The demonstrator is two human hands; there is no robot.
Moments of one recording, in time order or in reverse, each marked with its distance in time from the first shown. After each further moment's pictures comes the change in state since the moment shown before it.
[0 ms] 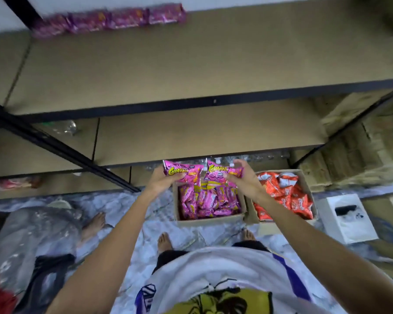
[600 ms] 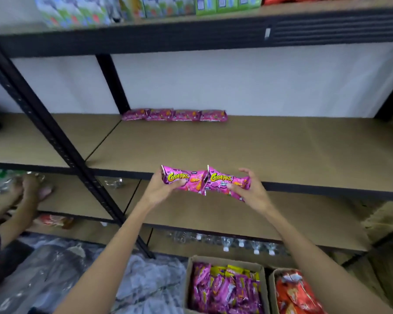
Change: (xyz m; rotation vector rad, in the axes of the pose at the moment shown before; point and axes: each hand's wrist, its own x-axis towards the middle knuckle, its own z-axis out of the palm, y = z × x) left_hand -0.012 0.132 -0.117 -0.140 0.300 0.396; right_hand 0.084 -0.175 -0.045 0.178 -0.110 -0.417
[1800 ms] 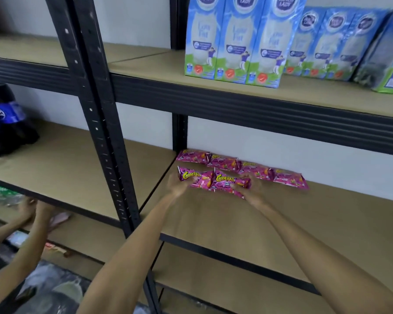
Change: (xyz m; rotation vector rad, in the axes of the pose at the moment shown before) left_hand 0.256 -0.058 -0.230 -0.165 0.237 -0.060; right_hand 0.300 -0.129 0.214 -0.305 0.109 -0.166
